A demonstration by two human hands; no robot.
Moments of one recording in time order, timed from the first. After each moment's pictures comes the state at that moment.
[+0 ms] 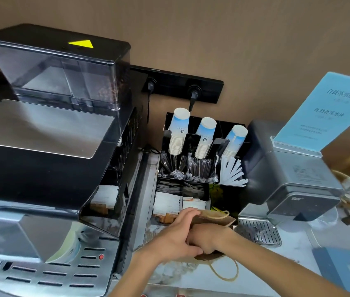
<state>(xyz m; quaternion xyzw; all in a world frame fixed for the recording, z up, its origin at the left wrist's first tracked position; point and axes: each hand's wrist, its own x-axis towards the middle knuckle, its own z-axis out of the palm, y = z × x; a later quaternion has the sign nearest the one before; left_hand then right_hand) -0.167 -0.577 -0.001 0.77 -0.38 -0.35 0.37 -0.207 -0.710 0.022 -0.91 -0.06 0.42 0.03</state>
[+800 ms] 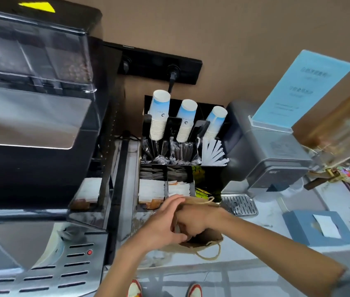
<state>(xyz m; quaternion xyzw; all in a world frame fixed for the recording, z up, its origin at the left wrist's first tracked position) -0.166 -0.560 -0.007 0.74 -0.38 -0.36 0.42 -0.208 -0.703 0.039 -0.91 -0.06 0.39 0.07</state>
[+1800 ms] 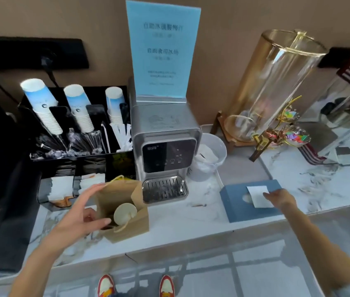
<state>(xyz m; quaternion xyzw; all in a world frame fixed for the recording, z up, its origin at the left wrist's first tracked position) -0.278 -0.679 0.025 0.78 -0.23 -0.32 0.49 -0.548 -1.181 -0.050 -0.74 0.62 0.11 0.23</state>
